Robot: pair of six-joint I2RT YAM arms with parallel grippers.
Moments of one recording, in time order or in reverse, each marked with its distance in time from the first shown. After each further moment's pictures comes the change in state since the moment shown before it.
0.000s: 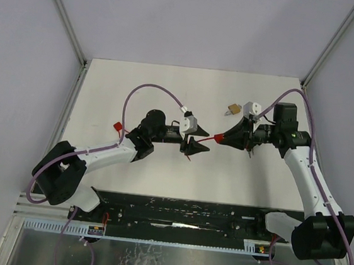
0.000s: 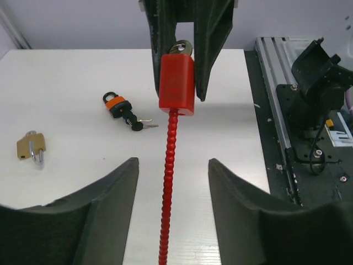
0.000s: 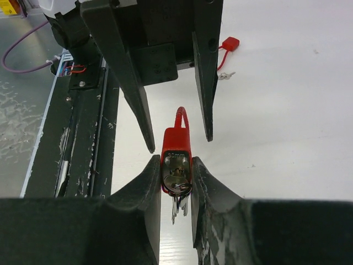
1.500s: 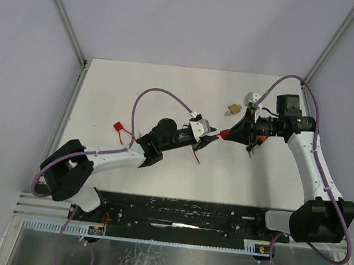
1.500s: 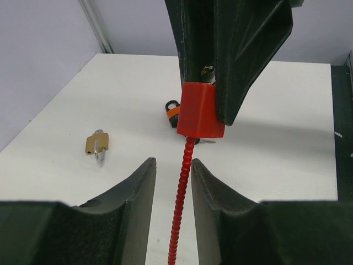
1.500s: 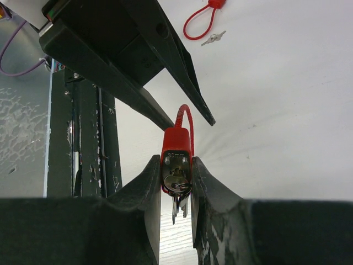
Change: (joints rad) left arm -0.137 0.060 0.032 0.075 -0.448 0.103; right arm -0.049 0.135 0.205 -0.328 0.126 -0.072
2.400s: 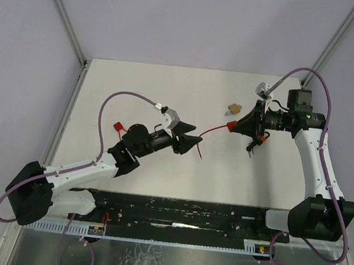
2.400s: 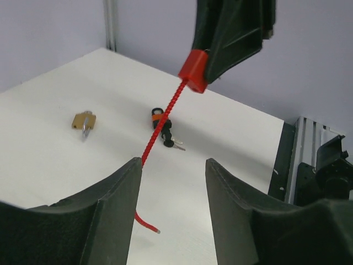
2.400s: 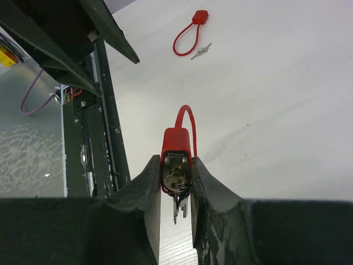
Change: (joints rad) left arm 0.030 -0.346 -0.190 -0.054 -0.068 -0.319; right arm -0.085 0.015 0.076 0.006 -0.030 0.161
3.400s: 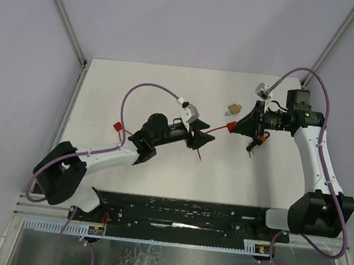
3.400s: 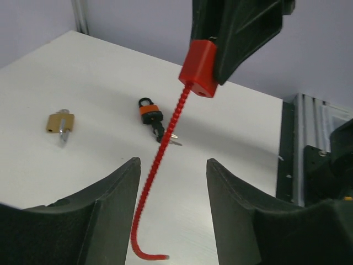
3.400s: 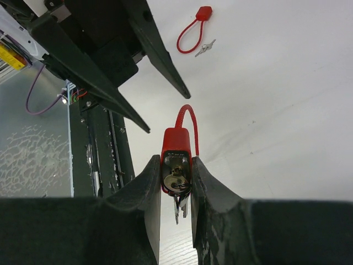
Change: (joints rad) left arm 0.057 0.269 0.140 0.046 0.160 -0.024; right arm -0.011 0.038 -0.002 -0.015 -0.020 0.002
